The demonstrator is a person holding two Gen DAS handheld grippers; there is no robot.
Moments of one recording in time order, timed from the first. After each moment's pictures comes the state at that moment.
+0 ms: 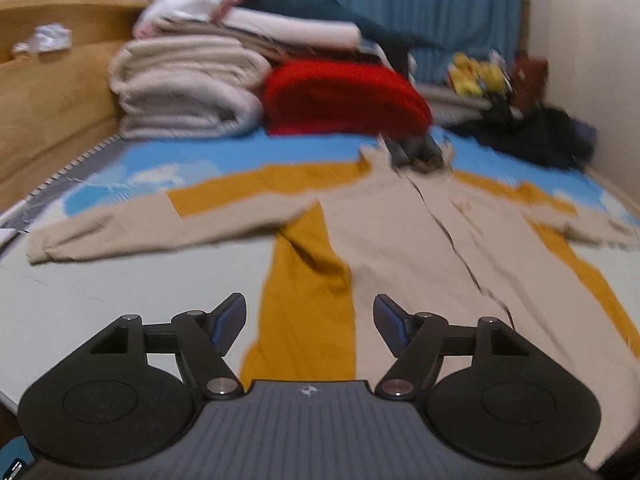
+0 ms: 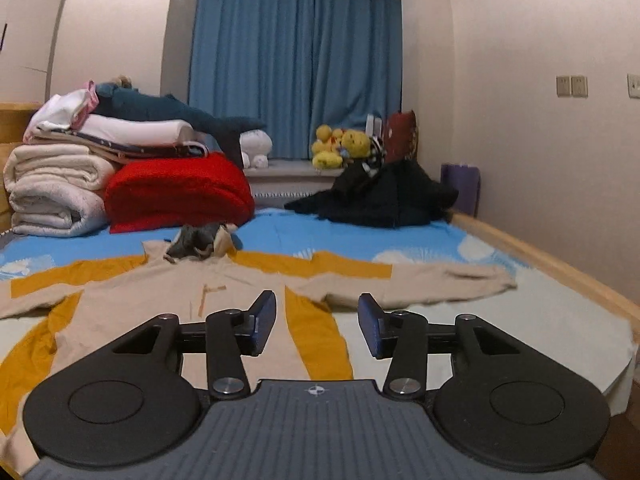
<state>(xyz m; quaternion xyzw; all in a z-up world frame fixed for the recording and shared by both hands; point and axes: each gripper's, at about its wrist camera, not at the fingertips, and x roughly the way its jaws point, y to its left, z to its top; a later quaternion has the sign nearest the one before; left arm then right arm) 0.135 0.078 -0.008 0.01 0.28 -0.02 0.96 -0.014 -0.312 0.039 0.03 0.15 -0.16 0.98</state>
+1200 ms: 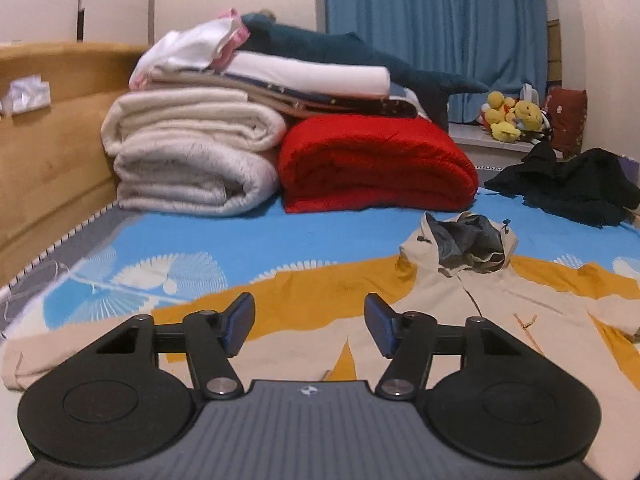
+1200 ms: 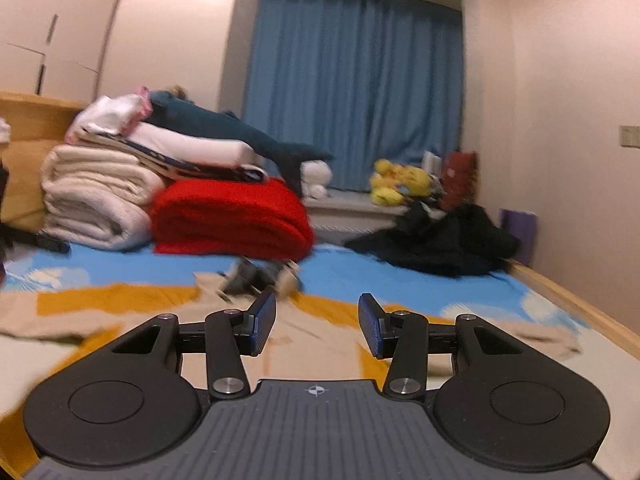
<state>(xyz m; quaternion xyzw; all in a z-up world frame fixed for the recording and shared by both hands) 0.370 0.061 0.041 0.03 0.24 0.01 0.97 0.112 -0.243 0.071 -0.02 0.12 -0.08 0.99</state>
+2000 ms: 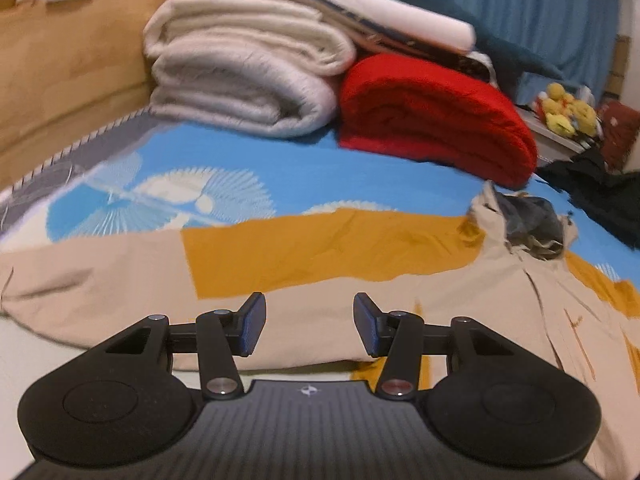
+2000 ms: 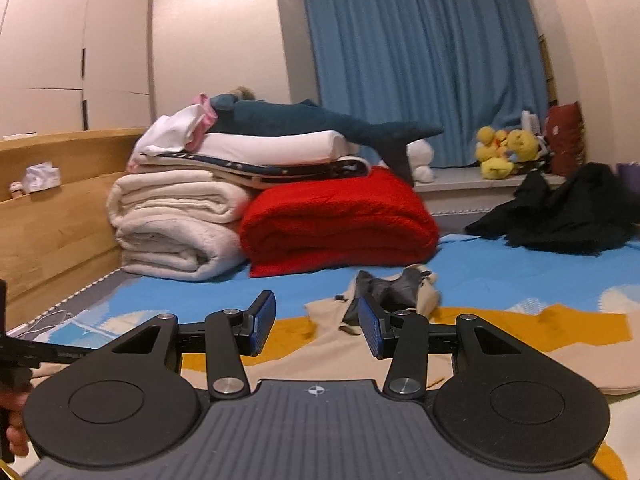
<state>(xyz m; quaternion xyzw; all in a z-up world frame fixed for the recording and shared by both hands) 0.412 0.165 -0.017 -0.07 0.33 0.06 0.94 0.276 -0.207 0.056 0.08 0.14 0.06 0.99</state>
